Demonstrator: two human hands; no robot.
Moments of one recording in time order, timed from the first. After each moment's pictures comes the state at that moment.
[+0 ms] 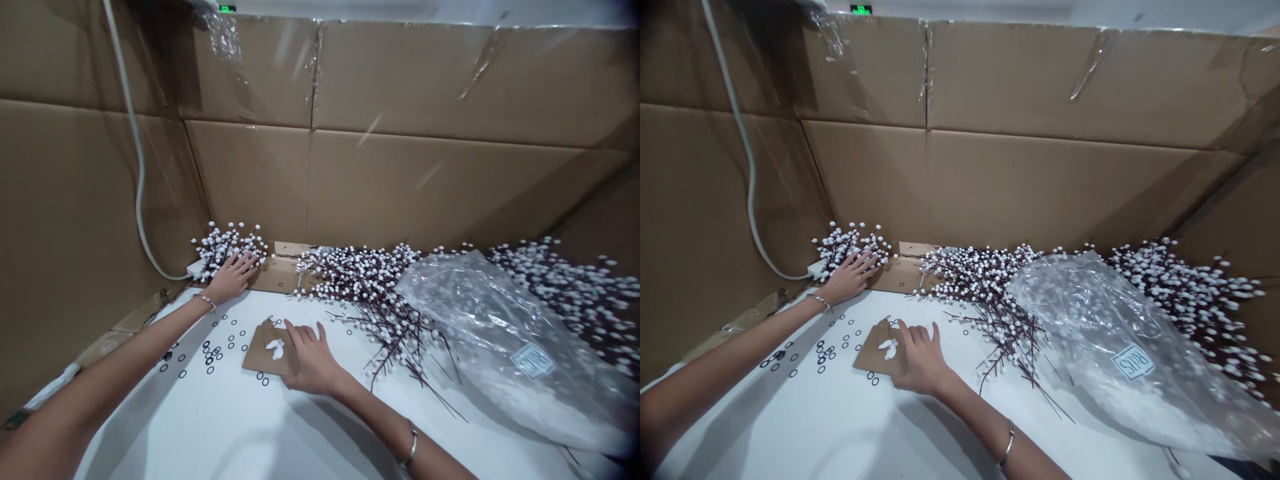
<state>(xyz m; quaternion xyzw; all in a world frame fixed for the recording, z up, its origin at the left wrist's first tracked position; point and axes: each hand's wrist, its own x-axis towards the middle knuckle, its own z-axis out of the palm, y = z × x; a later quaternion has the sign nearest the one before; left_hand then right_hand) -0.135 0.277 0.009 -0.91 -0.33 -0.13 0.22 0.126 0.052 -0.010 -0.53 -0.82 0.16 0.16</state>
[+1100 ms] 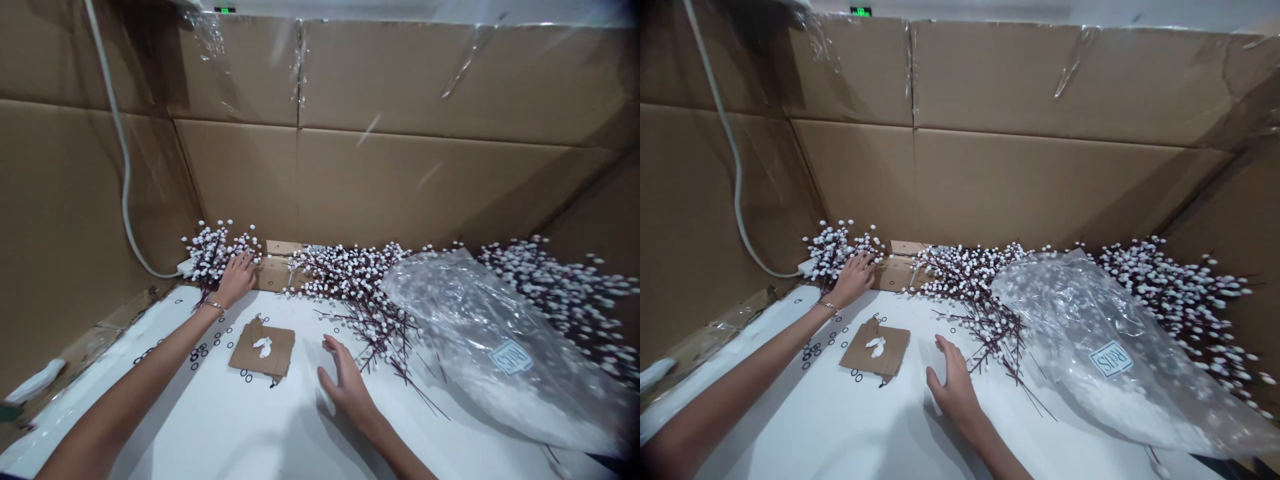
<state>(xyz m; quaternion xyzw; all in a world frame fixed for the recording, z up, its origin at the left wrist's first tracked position) -0.070 0.252 0.006 -0.85 -0.43 -0.23 0.18 0.209 -0.012 -0.036 -0.61 -0.67 0.22 0.37</state>
